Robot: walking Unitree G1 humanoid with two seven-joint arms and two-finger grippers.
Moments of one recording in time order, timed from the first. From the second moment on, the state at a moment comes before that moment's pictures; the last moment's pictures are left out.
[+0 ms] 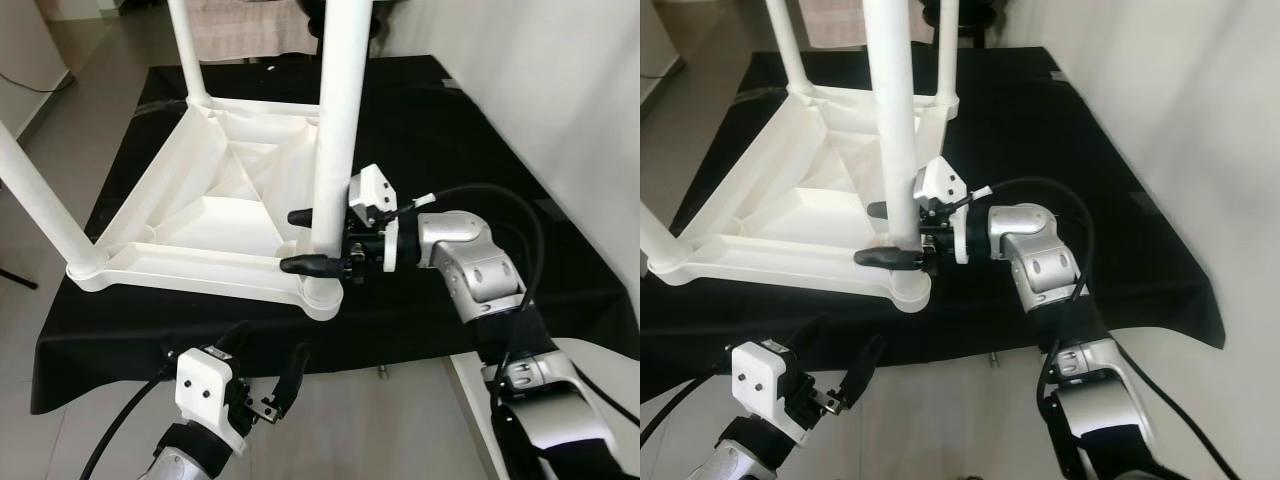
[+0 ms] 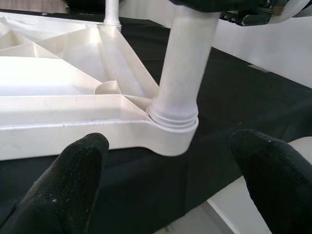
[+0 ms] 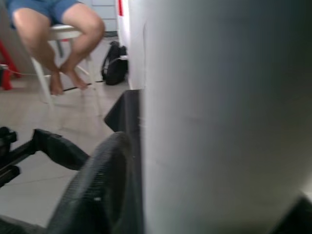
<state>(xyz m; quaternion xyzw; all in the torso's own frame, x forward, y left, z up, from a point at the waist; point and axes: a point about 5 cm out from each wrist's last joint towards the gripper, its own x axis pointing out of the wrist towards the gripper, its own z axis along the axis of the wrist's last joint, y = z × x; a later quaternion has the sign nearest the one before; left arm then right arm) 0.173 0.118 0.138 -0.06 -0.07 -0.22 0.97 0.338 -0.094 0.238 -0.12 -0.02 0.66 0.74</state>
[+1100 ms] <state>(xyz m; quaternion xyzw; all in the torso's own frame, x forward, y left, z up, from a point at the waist) 0.179 0.121 0.144 -0.07 -0.09 -0.22 0.97 0.310 -0.057 0.195 -0.04 -0.01 0.35 0.94</state>
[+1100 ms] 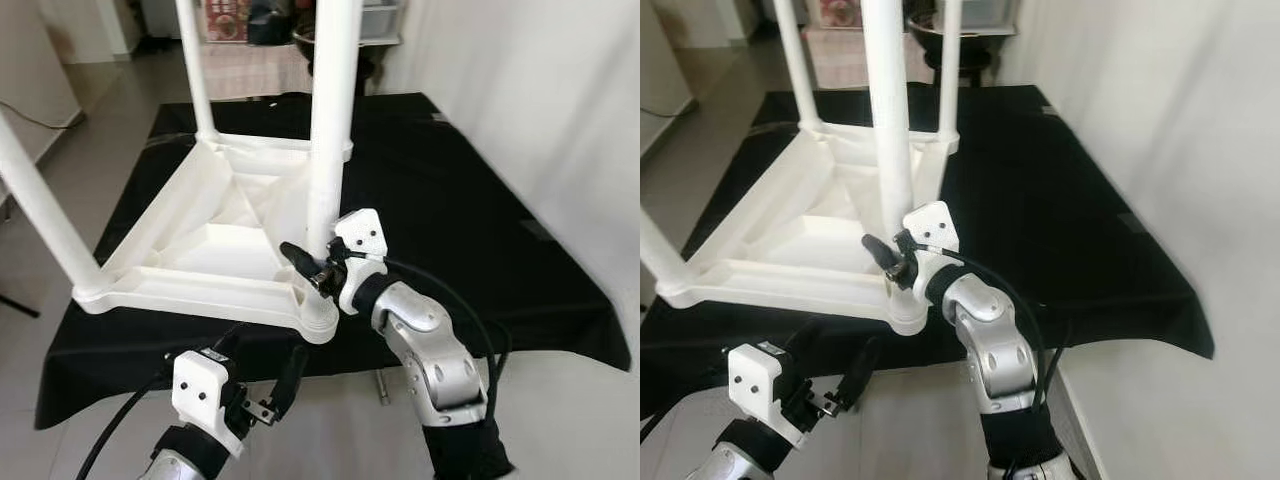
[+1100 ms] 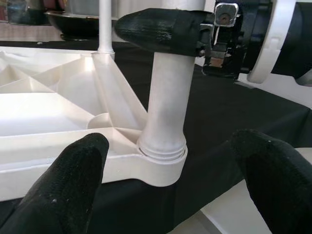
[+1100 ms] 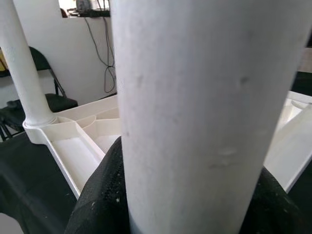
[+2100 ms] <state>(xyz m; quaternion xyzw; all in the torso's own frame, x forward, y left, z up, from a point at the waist) 0.169 0.115 0.140 -0.07 -0.07 -0.22 0.97 0.336 -0.090 0.222 -0.11 0.02 0.69 0.72</state>
